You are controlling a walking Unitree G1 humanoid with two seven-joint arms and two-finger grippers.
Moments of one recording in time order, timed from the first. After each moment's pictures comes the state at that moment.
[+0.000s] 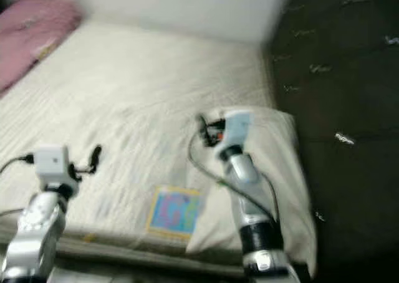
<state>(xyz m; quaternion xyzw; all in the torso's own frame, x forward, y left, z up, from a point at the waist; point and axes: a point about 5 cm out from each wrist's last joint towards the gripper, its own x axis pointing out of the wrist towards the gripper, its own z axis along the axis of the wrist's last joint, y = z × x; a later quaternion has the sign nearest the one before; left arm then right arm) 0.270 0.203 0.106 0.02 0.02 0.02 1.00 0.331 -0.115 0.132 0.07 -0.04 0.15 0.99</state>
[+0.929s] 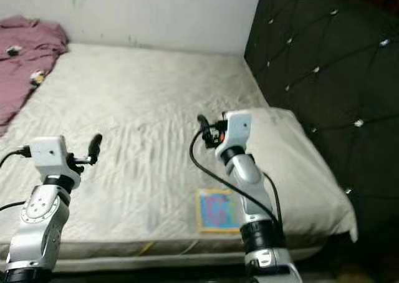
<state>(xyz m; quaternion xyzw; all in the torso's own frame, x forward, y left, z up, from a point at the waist) 0.274 0.201 0.112 -0.01 0.00 0.02 1.00 0.334 -0.117 0.134 0.06 -0.05 0.15 0.99</state>
